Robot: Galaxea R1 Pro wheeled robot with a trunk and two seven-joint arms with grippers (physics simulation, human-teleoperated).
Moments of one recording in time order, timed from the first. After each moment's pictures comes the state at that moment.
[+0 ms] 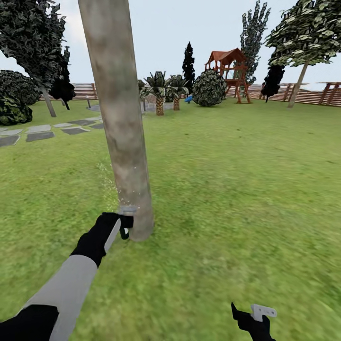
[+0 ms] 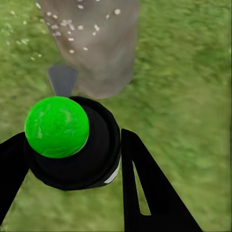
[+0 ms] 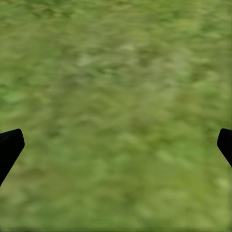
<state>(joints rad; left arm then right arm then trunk) -0.86 -0.04 -0.05 -0.79 0.04 0.72 0.07 -0.34 0.00 -0.52 -0.40 0.25 -0.33 0.17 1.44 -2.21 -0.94</state>
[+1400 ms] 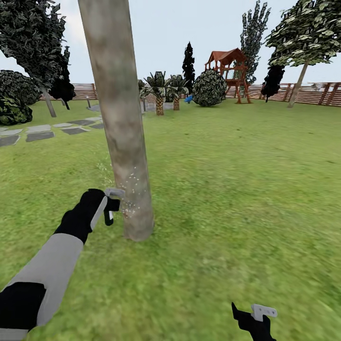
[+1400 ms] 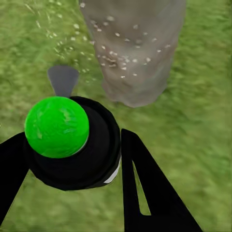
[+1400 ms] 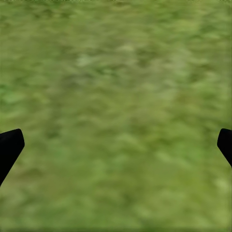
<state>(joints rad) -1.00 0.07 -0.10 -0.85 0.05 0.94 0.06 -0.34 0.00 -0.52 -0.40 0.25 -0.33 0.17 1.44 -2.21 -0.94</state>
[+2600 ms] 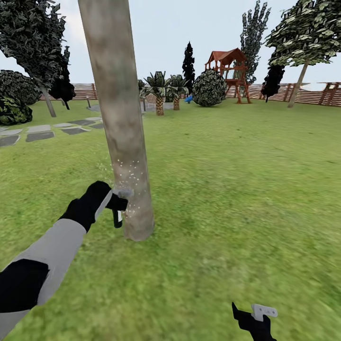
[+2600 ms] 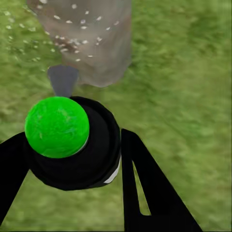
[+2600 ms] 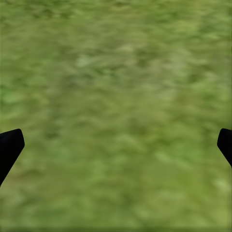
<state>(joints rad) -1.12 0.08 -0.24 -0.69 0.06 1.00 -0.15 -0.34 0.00 -0.52 -0.40 0.25 -0.33 0.17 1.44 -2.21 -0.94</state>
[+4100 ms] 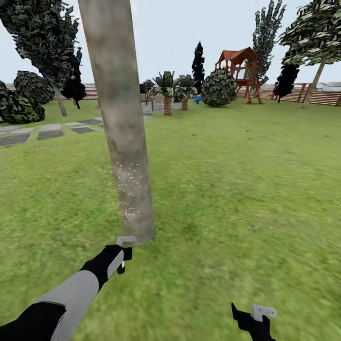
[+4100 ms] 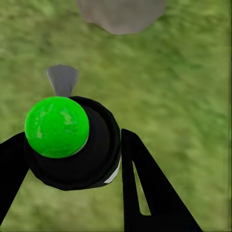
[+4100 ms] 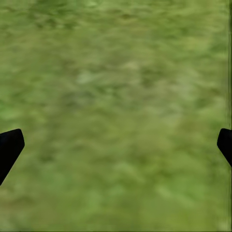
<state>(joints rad) -0.83 -0.04 -0.13 -0.33 0.21 0.40 0.20 -0.34 0.00 -0.52 -0.40 0.25 -0.33 0.17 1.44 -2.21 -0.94</state>
